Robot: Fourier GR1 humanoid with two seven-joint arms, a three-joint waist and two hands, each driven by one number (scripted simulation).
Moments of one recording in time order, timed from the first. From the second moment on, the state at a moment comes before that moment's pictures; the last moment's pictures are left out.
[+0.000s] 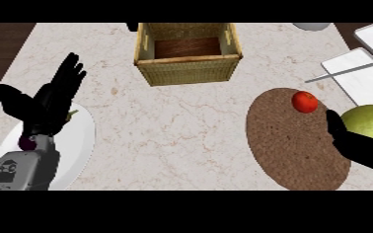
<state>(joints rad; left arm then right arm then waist) -0.21 0.26 0.07 -1.51 0.17 0.04 0.21 -0.33 -0.02 -0.20 -2.35 1.09 0.53 0.71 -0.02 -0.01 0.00</state>
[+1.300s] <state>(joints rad) -0.23 0.24 0.08 -1.52 0.14 0.01 0.22 -0.27 -0.57 -0.98 -1.60 0.41 0.49 0.13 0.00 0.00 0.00</state>
